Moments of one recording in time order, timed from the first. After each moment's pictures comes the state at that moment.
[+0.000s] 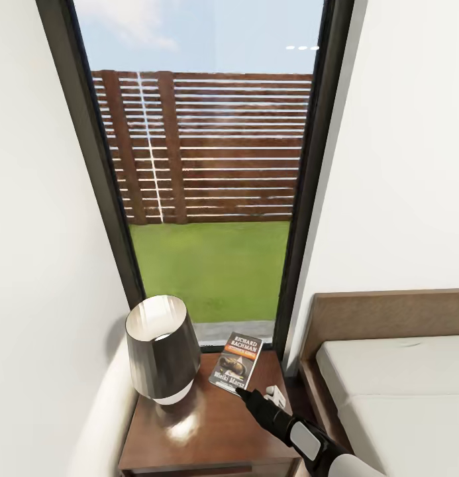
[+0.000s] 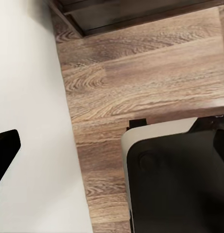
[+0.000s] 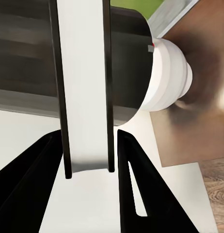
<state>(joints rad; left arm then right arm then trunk) -0.10 0.05 -0.37 -0.21 0.19 -0.18 0.14 -0.59 0.11 0.06 -0.18 -0.76 0.21 0.61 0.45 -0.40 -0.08</state>
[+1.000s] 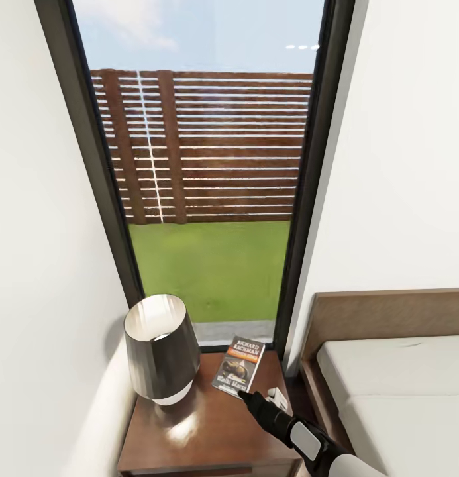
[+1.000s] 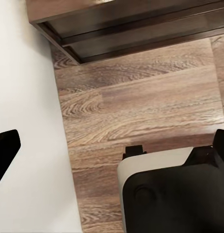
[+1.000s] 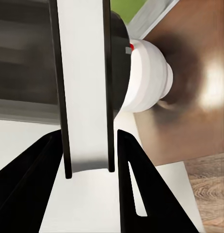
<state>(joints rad) -0.12 0.05 -0.36 -0.27 0.19 -0.18 0.14 -0.59 0.11 0.06 -0.18 -0.76 0.21 0.54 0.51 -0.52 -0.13</state>
